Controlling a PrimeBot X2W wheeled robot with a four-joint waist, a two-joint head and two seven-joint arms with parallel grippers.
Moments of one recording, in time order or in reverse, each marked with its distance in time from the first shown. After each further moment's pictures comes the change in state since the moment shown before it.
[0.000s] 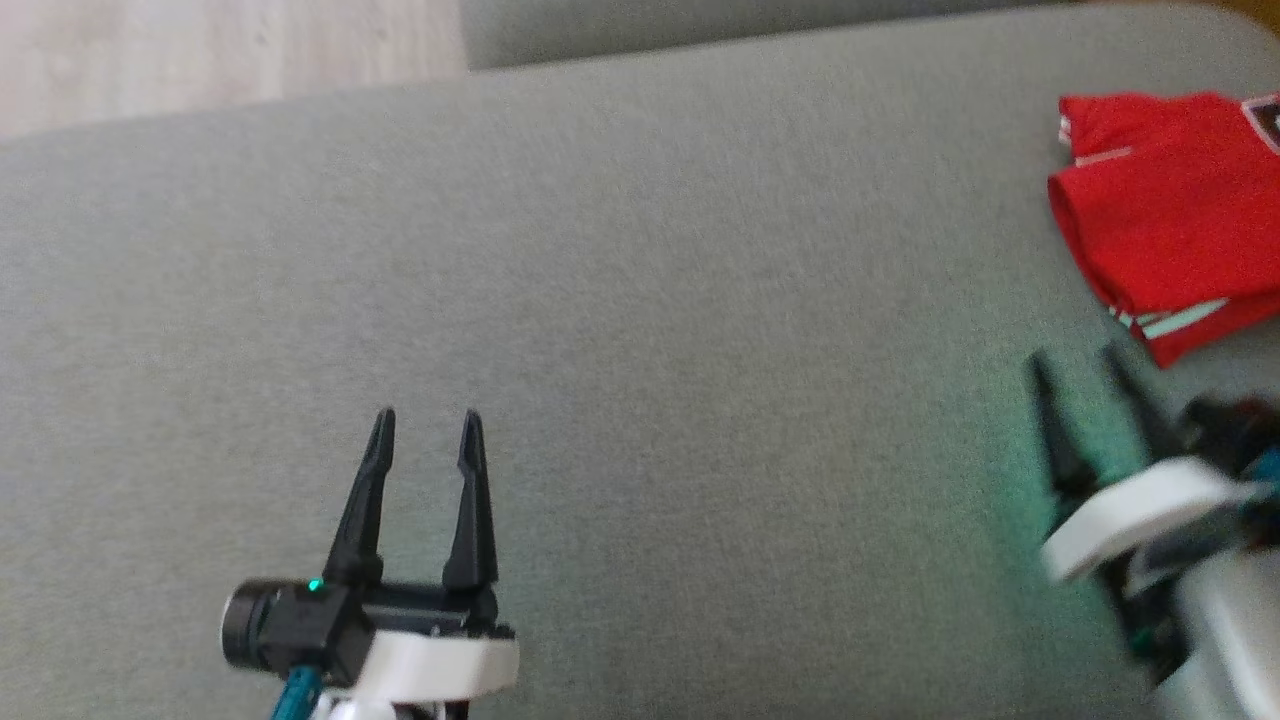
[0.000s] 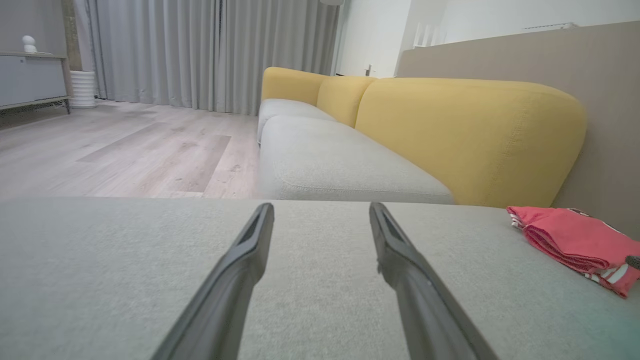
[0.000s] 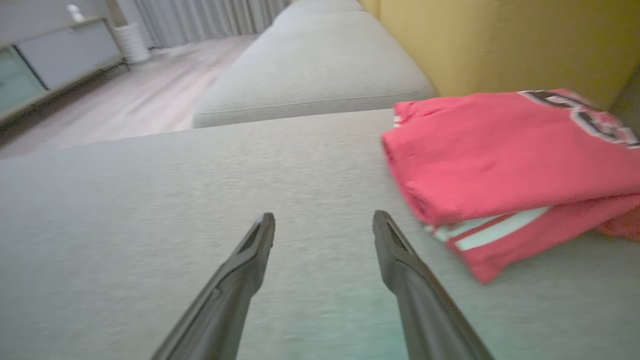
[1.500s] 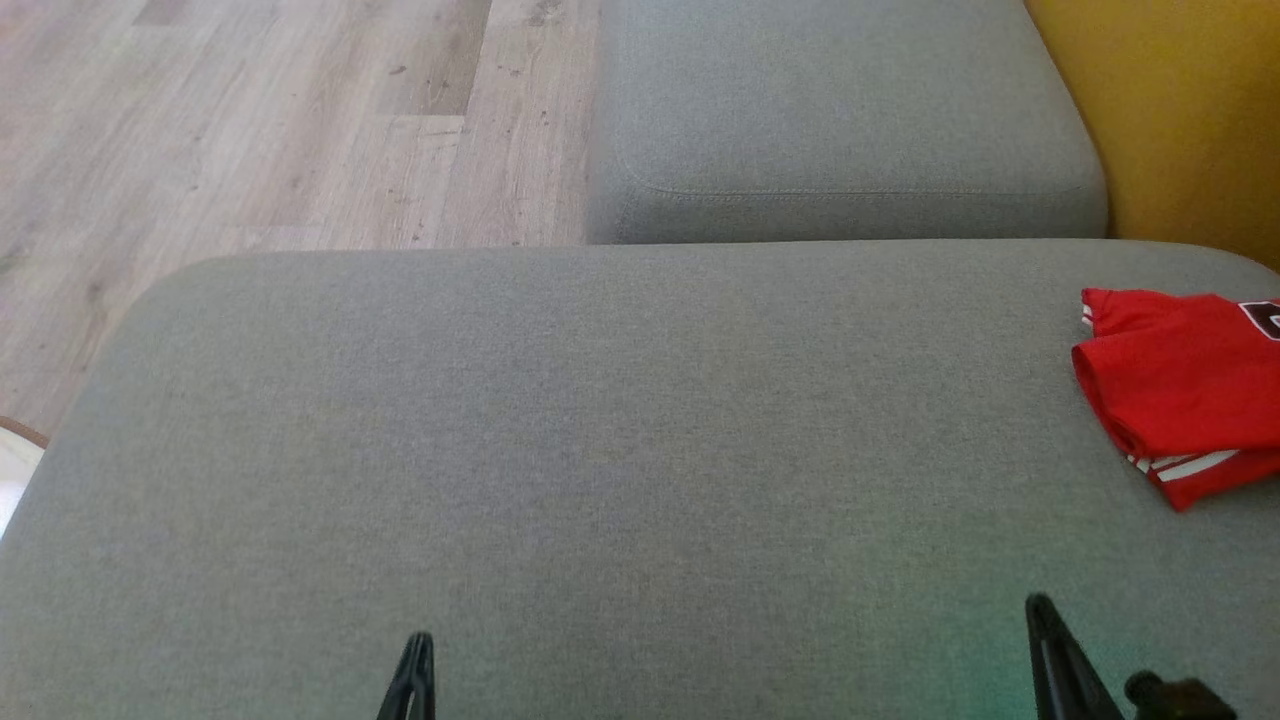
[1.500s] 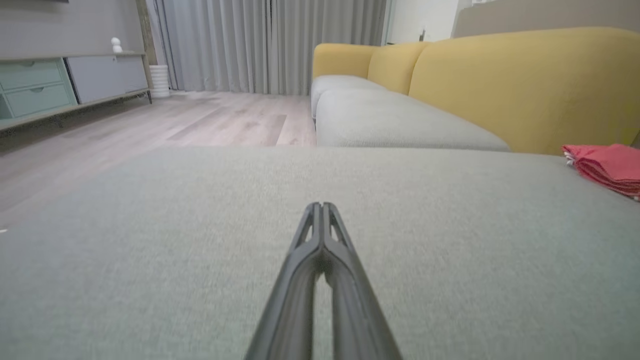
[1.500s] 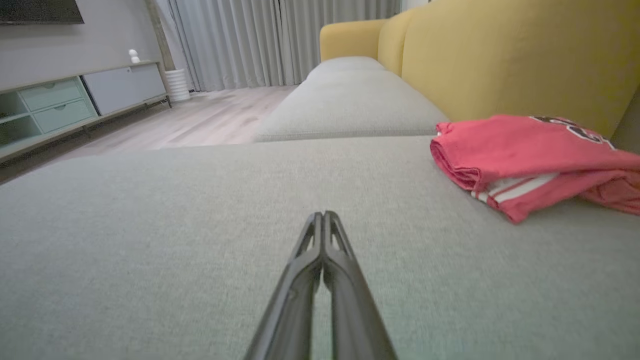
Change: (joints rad) left arm 0.262 0.001 0.071 0.159 0.097 -0.037 0.001; right arm 0.458 0.281 -0.139 -0.133 -0.304 0.000 -0.201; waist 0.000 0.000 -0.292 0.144
